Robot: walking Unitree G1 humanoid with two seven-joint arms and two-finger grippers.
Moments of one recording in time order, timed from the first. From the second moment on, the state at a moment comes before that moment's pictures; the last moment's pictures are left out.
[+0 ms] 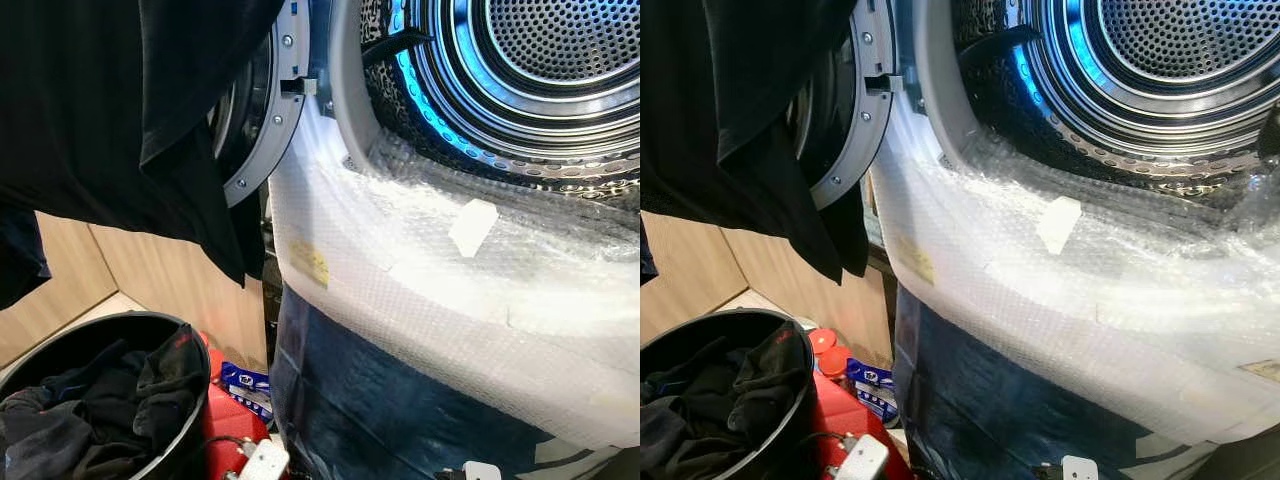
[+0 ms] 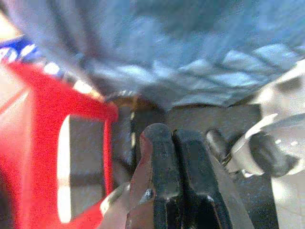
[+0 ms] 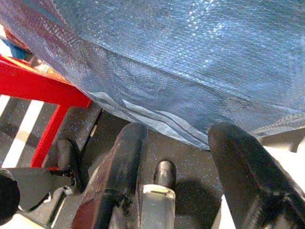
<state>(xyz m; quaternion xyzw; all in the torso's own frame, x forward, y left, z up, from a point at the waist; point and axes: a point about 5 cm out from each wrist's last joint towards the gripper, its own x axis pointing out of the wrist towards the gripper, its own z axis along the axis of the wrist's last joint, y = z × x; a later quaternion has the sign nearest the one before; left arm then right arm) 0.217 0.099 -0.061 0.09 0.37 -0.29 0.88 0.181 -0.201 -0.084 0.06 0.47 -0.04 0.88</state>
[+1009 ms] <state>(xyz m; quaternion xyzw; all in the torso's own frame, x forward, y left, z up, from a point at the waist) 0.287 0.097 0.123 0.19 -0.02 -0.17 0.97 0.164 -0.191 -0.092 0.03 0.50 -0.01 0.87</state>
